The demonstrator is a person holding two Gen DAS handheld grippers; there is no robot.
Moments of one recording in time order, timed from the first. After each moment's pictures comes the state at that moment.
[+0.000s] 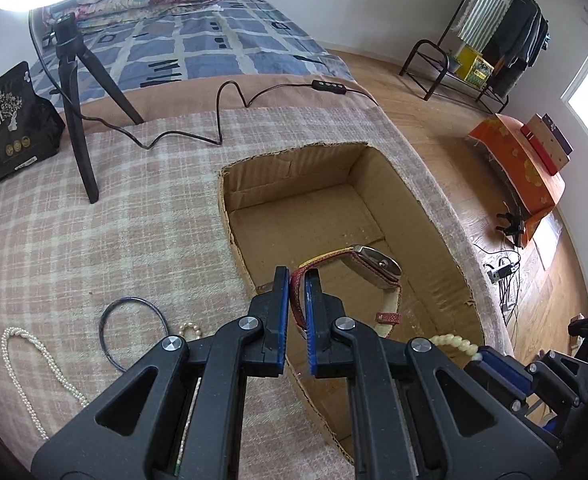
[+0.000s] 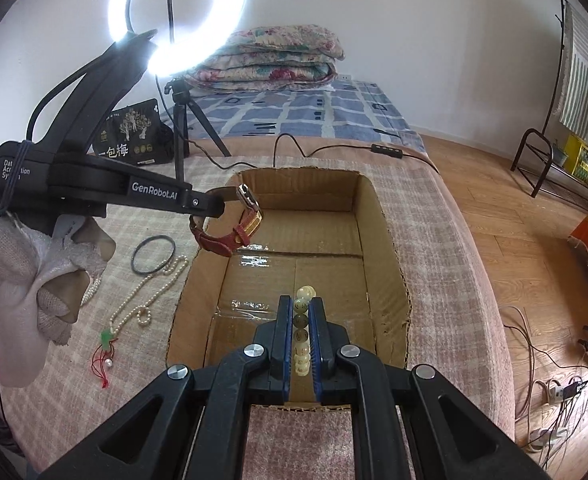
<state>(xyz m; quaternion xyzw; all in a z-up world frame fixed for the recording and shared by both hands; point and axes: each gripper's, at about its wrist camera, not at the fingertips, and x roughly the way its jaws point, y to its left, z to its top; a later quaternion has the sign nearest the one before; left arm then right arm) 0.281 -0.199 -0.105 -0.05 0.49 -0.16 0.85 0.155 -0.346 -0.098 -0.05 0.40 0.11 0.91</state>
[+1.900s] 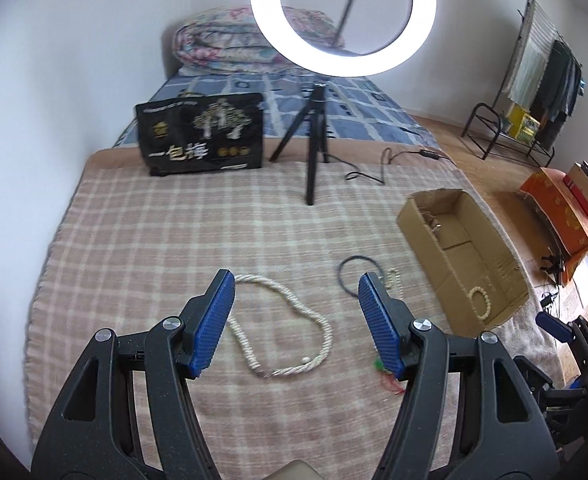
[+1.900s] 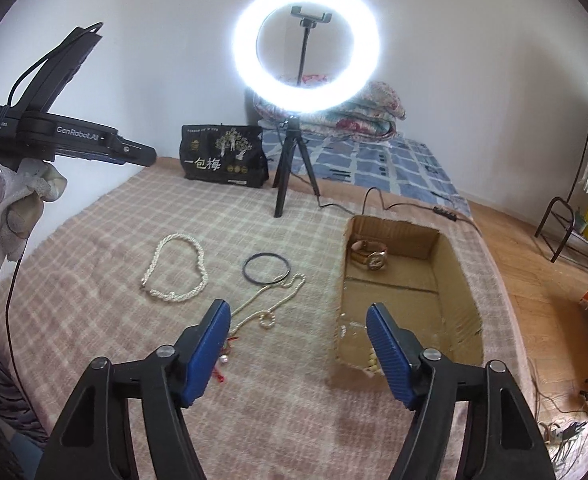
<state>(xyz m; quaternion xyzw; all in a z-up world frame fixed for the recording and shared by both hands) 0.142 0.036 -0.026 -0.06 0.41 -0.04 0.91 0.057 -0.237 -0.070 -0.10 0.32 0.18 0.93</state>
